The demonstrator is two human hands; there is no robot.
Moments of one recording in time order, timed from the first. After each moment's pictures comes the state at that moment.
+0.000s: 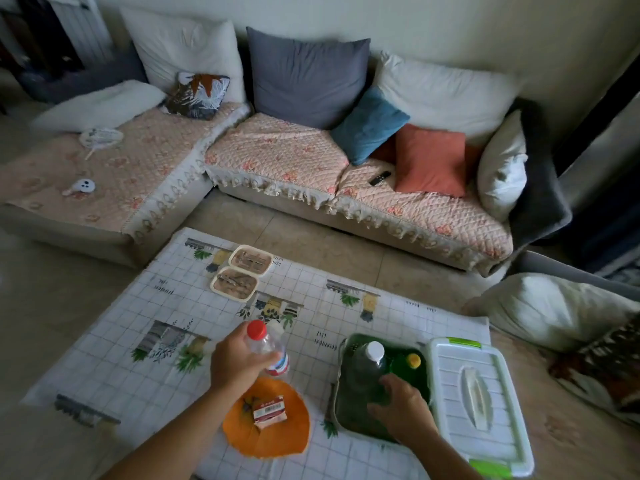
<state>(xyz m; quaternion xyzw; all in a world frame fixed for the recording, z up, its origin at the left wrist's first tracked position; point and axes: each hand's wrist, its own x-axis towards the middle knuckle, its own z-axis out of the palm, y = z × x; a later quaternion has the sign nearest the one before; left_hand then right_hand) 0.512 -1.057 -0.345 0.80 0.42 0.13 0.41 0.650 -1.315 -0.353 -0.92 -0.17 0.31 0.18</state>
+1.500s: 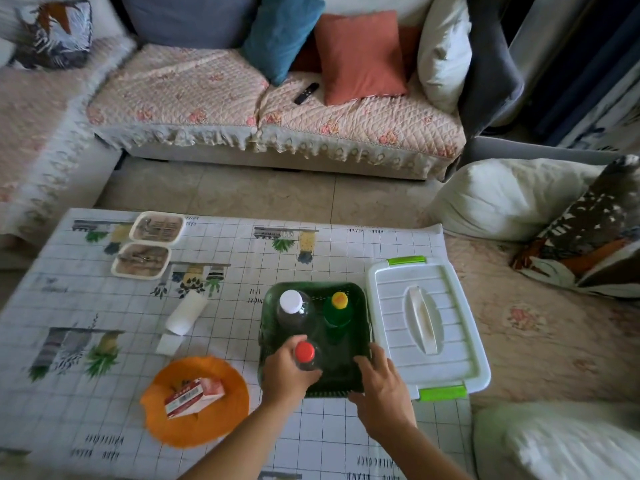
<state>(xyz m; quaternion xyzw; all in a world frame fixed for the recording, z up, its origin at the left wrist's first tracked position) 0.630 -1.263 -0.489 0.83 0.36 -0.03 0.44 0.673 -1.426 -0.496 -0.94 -0.22 0.20 0.17</state>
